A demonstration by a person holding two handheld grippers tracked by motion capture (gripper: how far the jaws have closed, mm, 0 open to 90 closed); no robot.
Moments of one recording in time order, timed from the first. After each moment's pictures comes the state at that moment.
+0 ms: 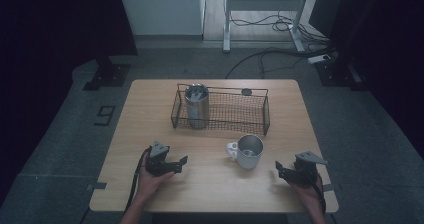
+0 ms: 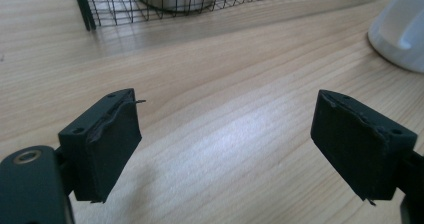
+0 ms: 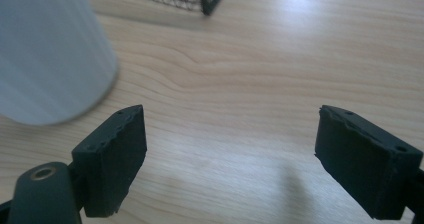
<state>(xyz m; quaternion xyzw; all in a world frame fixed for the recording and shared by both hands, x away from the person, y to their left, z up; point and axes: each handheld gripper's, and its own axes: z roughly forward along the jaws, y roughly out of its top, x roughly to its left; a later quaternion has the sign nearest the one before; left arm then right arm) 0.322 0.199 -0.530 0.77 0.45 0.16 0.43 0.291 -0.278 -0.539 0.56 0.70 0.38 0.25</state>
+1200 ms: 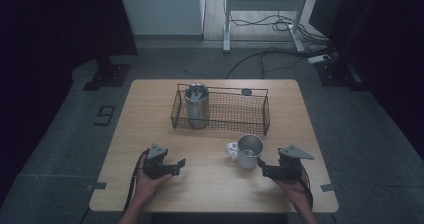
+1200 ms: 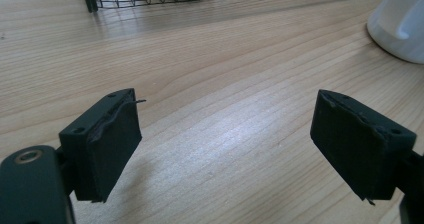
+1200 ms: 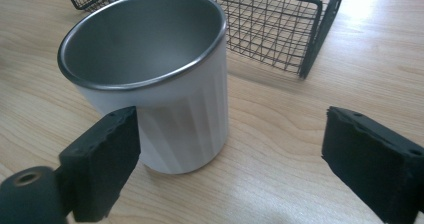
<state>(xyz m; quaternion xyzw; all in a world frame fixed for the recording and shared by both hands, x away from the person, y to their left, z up) 0.318 0.205 -0.532 0.77 0.46 0.15 0.42 0.294 -0.228 -0.506 0.49 0.72 0.44 0.22</state>
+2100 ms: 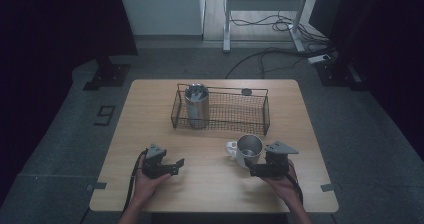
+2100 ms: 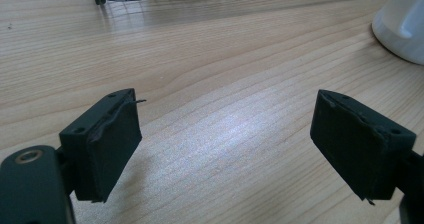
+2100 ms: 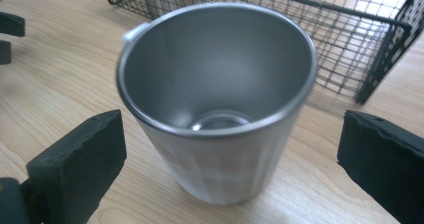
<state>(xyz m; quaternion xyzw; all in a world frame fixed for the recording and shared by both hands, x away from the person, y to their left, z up) 0.318 0.209 -0.534 0.76 0.47 0.15 0.42 0.306 -0.193 -0.502 0.45 0.75 0.44 0.20</state>
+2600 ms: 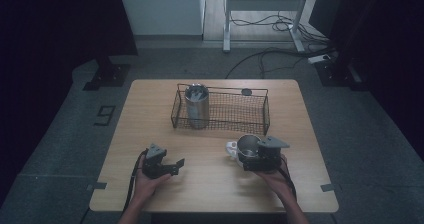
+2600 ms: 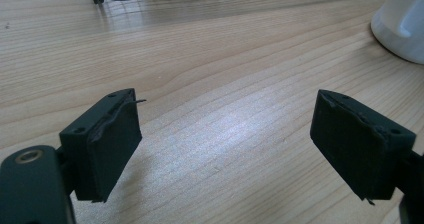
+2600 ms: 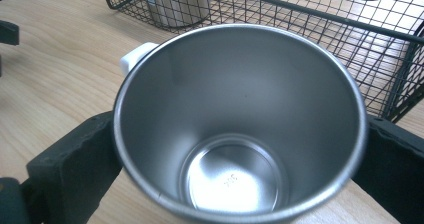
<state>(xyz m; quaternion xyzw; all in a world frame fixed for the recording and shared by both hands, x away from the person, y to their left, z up) 0.318 0.208 -0.534 0.76 0.47 0.15 0.42 0.326 -0.175 -0.505 0.45 0.75 0.44 0.20</state>
